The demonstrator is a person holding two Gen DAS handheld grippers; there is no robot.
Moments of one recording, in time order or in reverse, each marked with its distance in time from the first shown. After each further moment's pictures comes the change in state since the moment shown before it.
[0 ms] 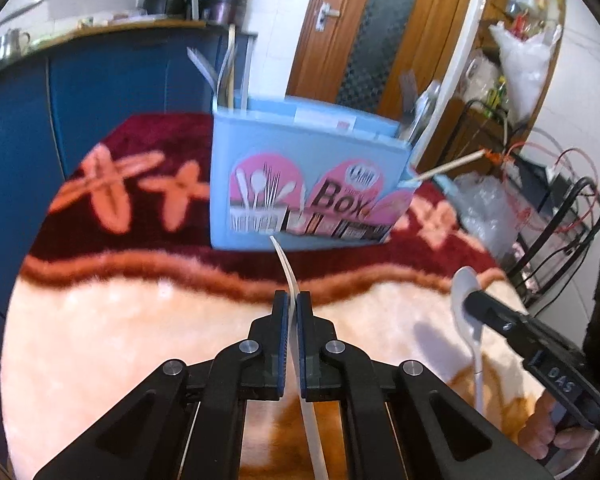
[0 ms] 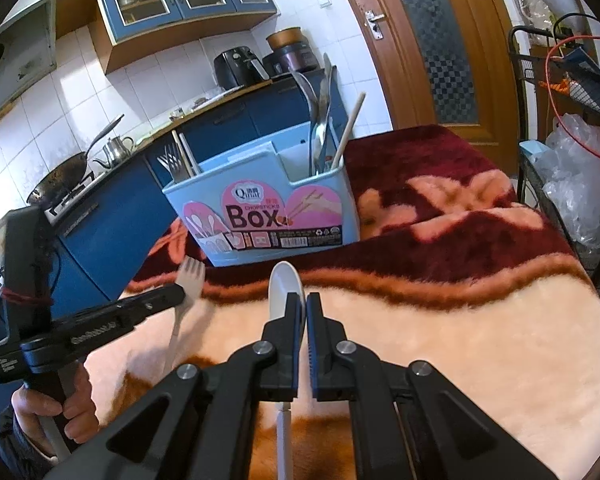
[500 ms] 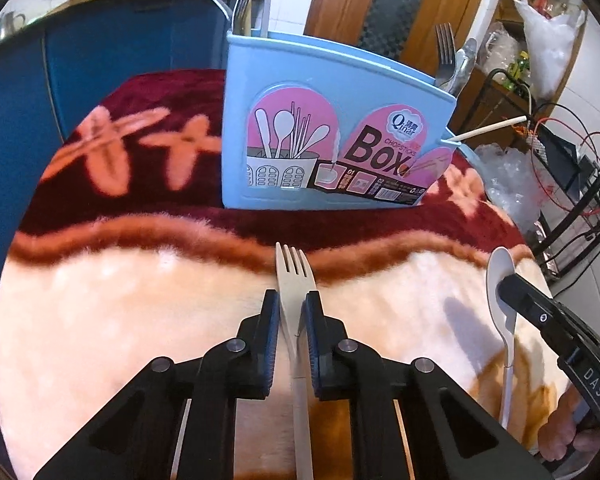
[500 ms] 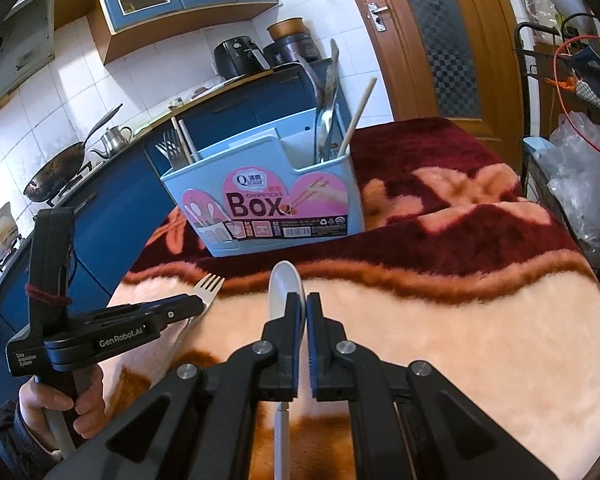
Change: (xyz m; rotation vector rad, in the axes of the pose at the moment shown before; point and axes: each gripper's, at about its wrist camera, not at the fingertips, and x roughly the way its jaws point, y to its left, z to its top) left arm 0.041 0.012 -0.009 -0.012 0.168 0.047; right arm 0.010 0.006 -0.002 -0.008 0.044 -0.009
